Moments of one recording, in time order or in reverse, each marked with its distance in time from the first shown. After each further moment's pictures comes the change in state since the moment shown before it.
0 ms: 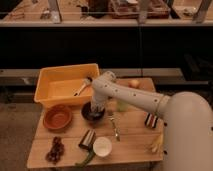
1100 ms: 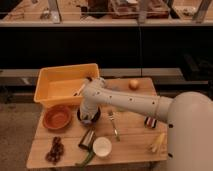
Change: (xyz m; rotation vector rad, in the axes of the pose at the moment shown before) arm -0.076 -0.039 -0.002 0.076 -0.065 -0.146
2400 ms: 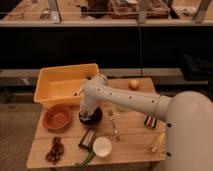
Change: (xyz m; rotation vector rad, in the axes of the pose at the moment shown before) arm 0.022 -0.028 -0.008 0.046 0.037 0.080
